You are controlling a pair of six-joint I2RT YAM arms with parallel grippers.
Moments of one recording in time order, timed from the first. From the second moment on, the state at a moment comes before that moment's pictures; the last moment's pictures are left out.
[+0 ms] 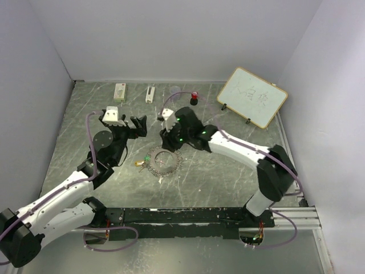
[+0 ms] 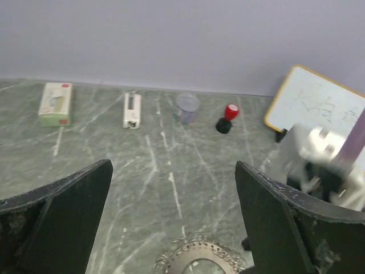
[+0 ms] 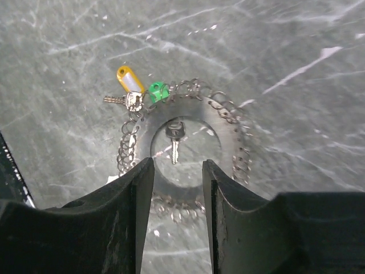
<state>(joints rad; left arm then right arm) -0.67 0.89 0.59 0.39 -0.43 -0.21 0.76 1.57 1.15 -0.23 -0.31 -0.07</state>
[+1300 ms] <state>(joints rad) -0.54 0.75 0.60 0.20 -0.52 -0.28 1.00 2.04 1.44 -0.22 -0.08 -0.05</state>
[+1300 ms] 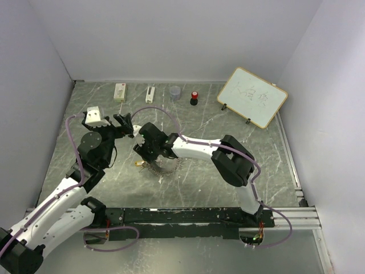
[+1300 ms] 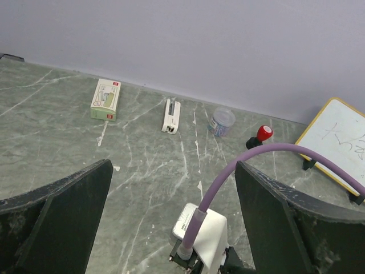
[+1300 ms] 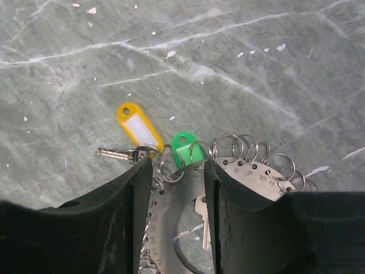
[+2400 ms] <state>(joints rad) -0.52 0.74 0.60 0.19 -0.51 -0.29 0.99 1.86 1.33 -0.21 0.01 -0.04</state>
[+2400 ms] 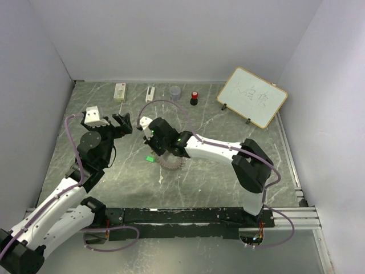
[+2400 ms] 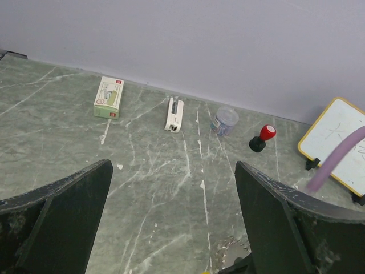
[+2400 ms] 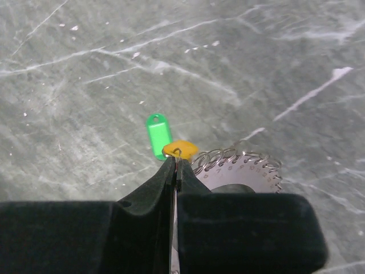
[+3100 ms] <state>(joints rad) -0.51 0.84 0.51 0.39 -0.19 -0.23 0.79 1.53 1.14 -0.18 -0.02 -0.09</state>
